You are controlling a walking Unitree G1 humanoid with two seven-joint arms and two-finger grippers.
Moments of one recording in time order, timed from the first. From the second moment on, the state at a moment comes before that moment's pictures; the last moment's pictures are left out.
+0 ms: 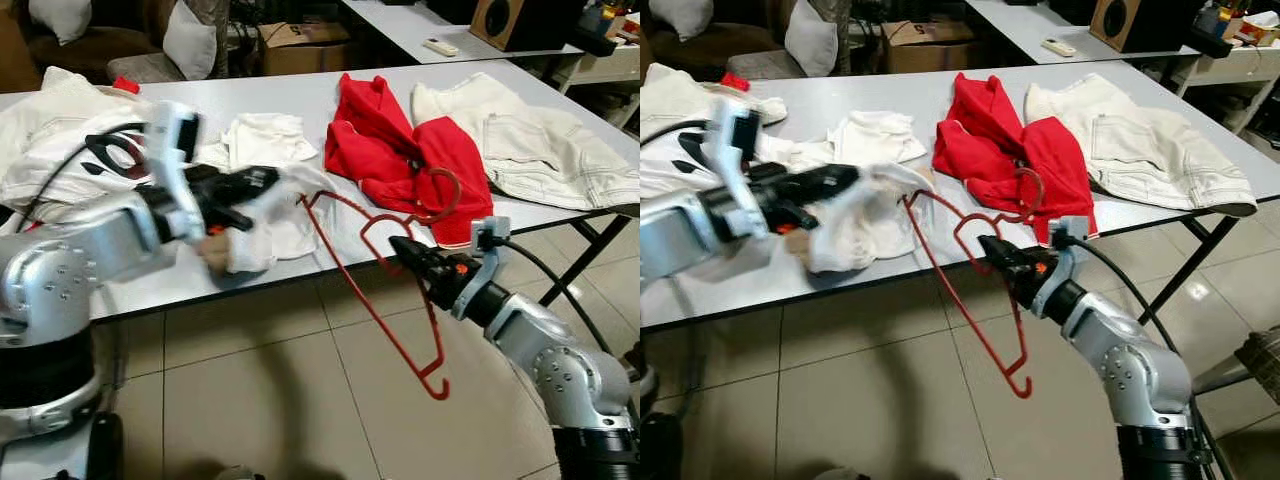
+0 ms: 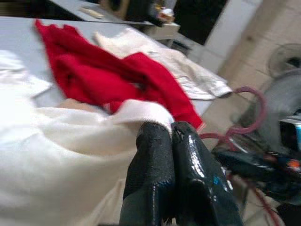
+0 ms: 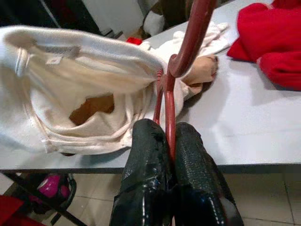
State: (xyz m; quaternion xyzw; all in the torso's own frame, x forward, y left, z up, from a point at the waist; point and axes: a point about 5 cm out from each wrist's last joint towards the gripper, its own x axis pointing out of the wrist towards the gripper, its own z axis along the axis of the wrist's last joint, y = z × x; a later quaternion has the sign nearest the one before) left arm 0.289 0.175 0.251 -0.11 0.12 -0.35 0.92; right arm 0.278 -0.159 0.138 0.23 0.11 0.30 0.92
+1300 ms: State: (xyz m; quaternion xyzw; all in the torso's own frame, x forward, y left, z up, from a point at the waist) left arm 0.249 0.112 0.193 -0.11 0.23 -0.47 0.84; right arm 0.362 -0.115 0.134 0.67 0.06 0.09 0.73
